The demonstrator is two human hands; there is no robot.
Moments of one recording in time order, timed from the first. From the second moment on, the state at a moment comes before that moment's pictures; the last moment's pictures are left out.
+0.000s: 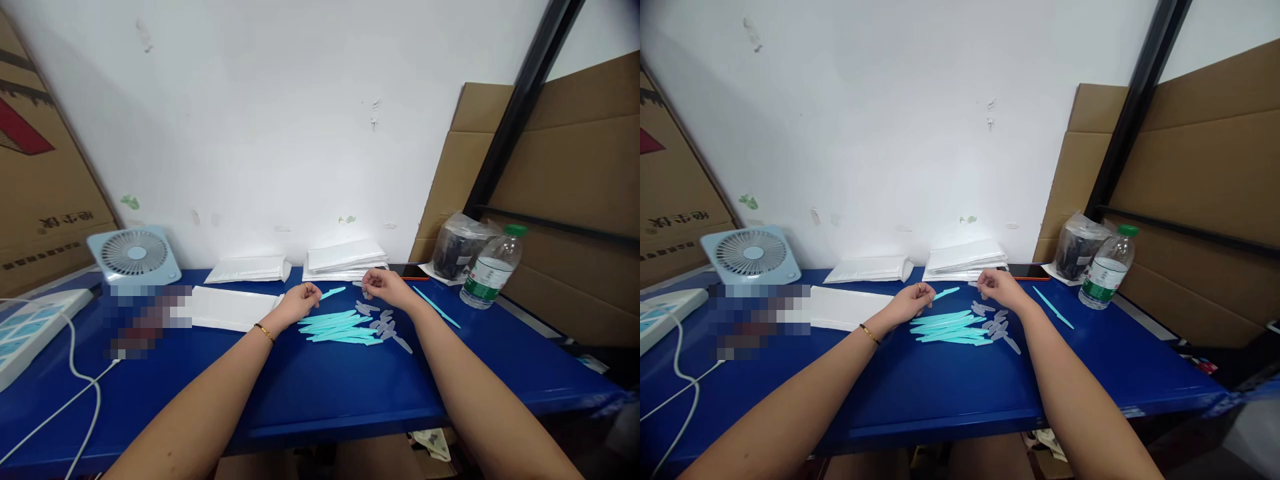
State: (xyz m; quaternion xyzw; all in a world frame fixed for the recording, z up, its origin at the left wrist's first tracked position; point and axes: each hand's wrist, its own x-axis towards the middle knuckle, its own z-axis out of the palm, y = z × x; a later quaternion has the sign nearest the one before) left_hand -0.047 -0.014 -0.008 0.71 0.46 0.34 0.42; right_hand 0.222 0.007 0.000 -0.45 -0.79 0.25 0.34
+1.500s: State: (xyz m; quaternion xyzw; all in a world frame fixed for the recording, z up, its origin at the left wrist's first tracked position) left_hand -0.053 -0.009 -0.010 0.76 0.48 0.31 0.30; right_hand 0.201 -0.001 0.003 -0.40 -0.78 0.29 0.38
